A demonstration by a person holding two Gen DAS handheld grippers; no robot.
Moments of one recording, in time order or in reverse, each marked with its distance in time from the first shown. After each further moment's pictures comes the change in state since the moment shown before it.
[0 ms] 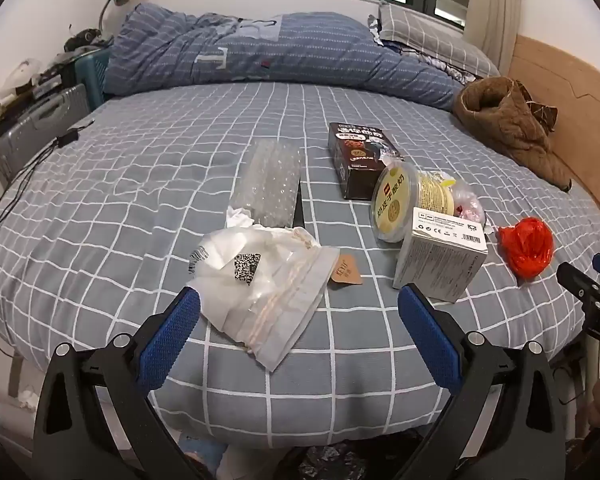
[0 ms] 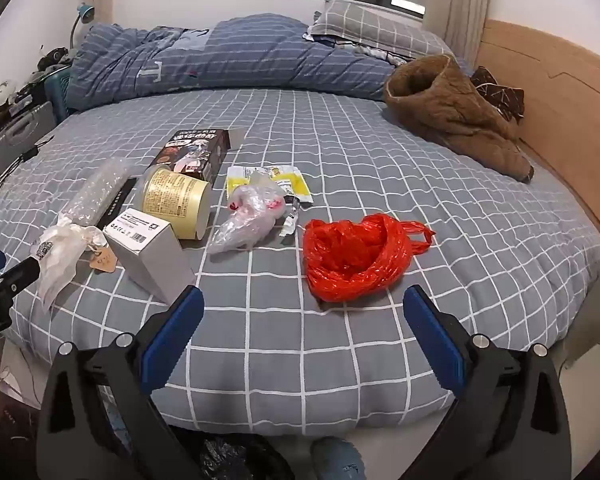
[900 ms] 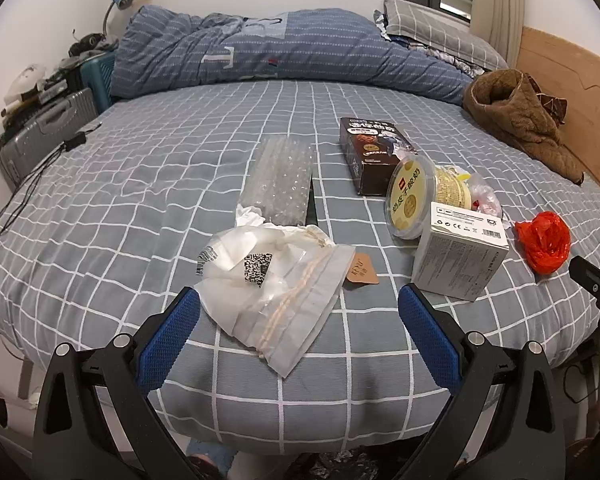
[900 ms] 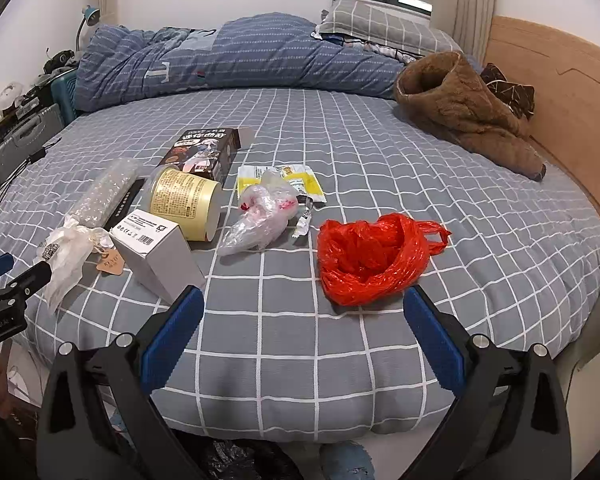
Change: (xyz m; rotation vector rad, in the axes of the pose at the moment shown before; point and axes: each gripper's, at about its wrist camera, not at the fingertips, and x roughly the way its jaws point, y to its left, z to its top) left arm 0.011 0.003 -0.001 0.021 0.007 0.053; right arm 0.010 0.003 0.000 0.008 0.013 0.043
